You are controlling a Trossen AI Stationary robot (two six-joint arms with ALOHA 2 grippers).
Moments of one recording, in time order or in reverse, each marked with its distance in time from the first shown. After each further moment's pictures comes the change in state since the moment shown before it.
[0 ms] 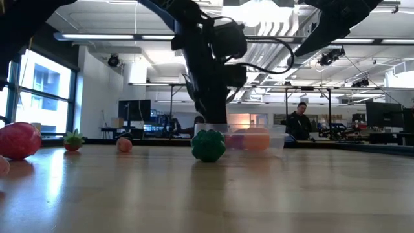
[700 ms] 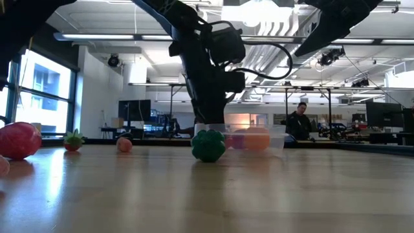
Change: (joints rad) left arm 0.000 0.000 -0.070 0.091 -0.028 0.003; right arm 0.000 0.000 0.000 0.000 0.000 0.000
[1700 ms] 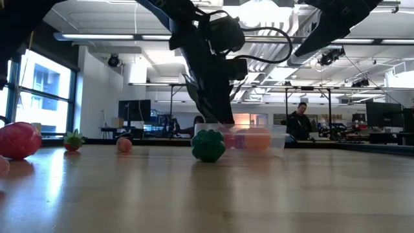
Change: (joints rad) left arm 0.000 -0.043 0.000 0.051 0.002 -0.004; right arm 0.000 0.000 0.000 0.000 0.000 0.000
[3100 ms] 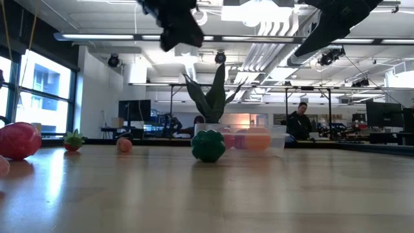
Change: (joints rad) left arm 0.021 -0.582 -0.268 0.084 0.062 -0.211; right arm 0.000 0.000 0.000 0.000 0.000 0.000
